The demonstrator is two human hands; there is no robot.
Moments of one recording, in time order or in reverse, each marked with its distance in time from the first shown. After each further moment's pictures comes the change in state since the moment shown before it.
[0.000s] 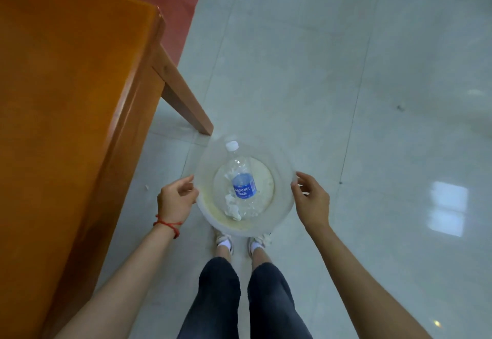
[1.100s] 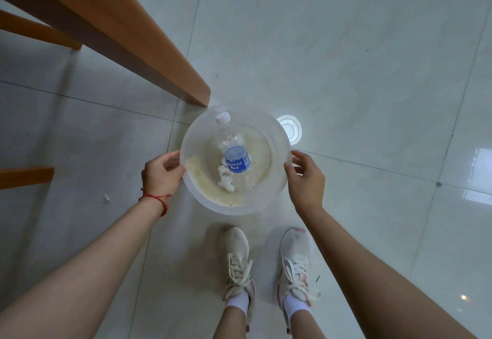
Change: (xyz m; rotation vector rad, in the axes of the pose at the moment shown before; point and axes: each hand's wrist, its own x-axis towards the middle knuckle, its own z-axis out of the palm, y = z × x) left_hand 0.320 -0.222 0.139 0.095 0.023 -0.125; right_hand 0.233 0.225 0.271 0.003 -0.018 0.142
